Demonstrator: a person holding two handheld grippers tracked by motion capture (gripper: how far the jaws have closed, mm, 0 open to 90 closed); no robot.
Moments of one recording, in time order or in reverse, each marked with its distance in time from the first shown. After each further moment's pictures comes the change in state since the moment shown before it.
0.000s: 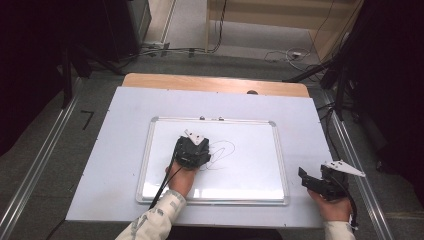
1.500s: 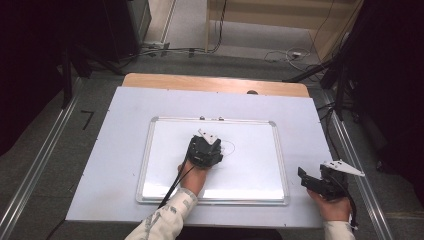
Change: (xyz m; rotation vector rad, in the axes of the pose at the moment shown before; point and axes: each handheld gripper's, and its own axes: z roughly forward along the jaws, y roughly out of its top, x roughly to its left) left arm -0.030 0.010 0.012 0.003 -0.032 0.028; right arm 0.001 0.001 0.000 0.002 0.004 0.000
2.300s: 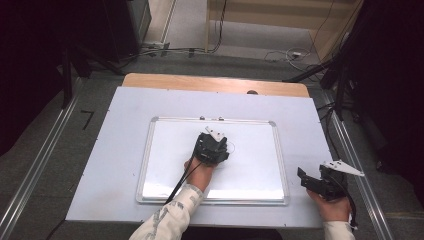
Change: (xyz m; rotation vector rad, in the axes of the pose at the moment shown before) left arm -0.013 0.011 0.012 0.003 -0.018 0.020; right arm 0.000 -0.001 0.001 0.005 0.006 -0.001
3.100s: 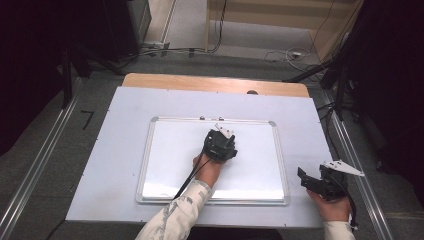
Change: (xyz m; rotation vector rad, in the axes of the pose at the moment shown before) left arm -0.018 0.014 0.015 0.005 -0.015 0.027; right arm 0.000 0.000 0.000 -0.002 0.003 0.004
